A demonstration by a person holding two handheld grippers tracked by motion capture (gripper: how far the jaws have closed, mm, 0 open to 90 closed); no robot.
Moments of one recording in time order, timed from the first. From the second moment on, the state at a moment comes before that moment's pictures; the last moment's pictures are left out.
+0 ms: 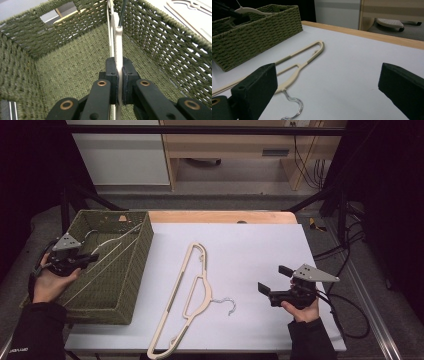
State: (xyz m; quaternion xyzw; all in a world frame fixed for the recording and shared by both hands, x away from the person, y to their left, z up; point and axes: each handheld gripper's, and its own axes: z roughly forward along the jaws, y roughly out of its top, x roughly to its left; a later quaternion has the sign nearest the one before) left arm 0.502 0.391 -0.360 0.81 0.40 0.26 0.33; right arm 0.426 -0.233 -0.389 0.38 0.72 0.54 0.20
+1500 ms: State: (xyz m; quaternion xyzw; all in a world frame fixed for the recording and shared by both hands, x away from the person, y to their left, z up) left arm 0.481 0.355 -0.378 0.84 0.39 0.26 0.28; right arm 0.425 -0.228 -0.390 0.38 0.72 0.54 0.19
